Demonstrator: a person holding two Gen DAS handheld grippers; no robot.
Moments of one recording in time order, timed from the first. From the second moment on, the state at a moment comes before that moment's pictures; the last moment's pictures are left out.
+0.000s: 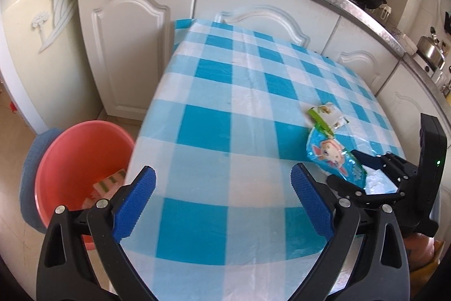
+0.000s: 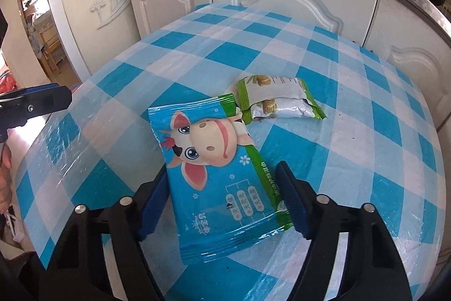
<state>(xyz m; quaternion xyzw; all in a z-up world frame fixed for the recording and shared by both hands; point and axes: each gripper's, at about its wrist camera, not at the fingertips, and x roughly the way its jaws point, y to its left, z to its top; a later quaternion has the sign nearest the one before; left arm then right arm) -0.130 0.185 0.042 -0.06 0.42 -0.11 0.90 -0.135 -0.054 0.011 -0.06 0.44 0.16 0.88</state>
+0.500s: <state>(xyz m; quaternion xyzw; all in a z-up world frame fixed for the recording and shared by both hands) -0.108 0.136 0.039 -0.06 0.39 -0.24 0.89 -0.141 -0.108 0.014 0.09 0.43 0.24 0.87</state>
